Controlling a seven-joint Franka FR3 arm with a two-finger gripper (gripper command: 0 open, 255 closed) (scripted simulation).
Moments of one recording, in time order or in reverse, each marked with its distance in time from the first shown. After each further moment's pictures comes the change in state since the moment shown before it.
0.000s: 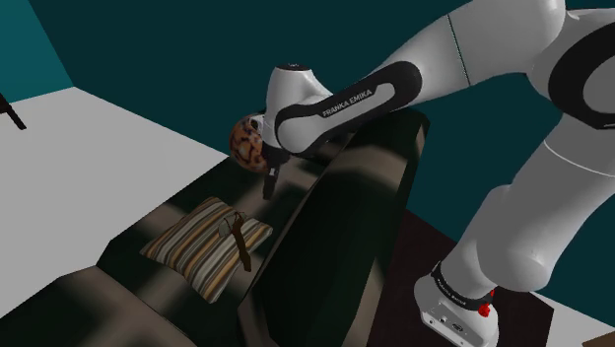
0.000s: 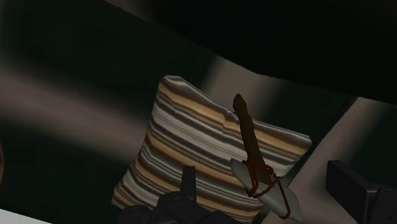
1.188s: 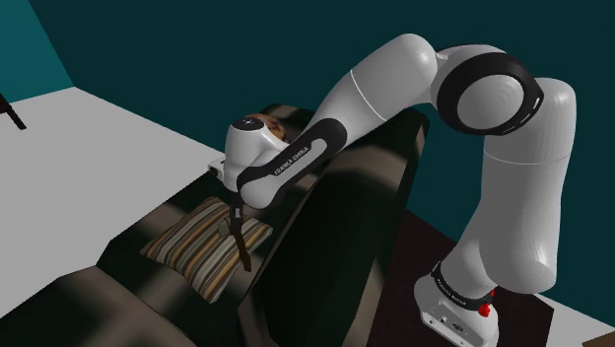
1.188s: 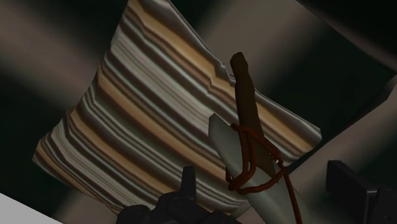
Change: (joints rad) arm 0.095 0.400 0.036 0.206 -0.124 0.231 -0.049
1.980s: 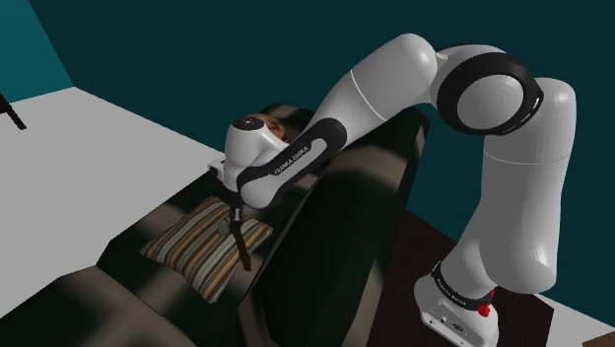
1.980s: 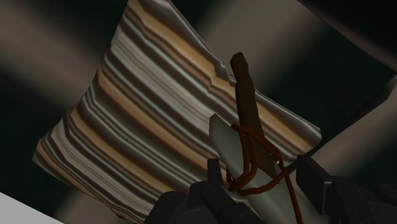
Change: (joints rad) arm 0.000 0.000 0.000 0.001 0.000 0.000 -0.001
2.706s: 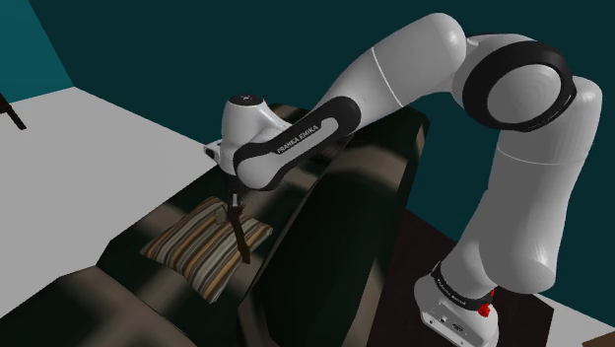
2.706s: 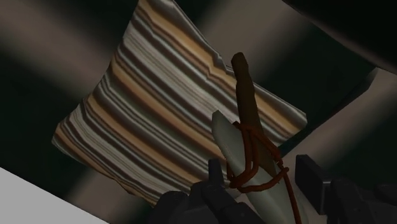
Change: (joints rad) arm -0.012 -0.096 0.014 0.019 0.022 -0.114 -0.006
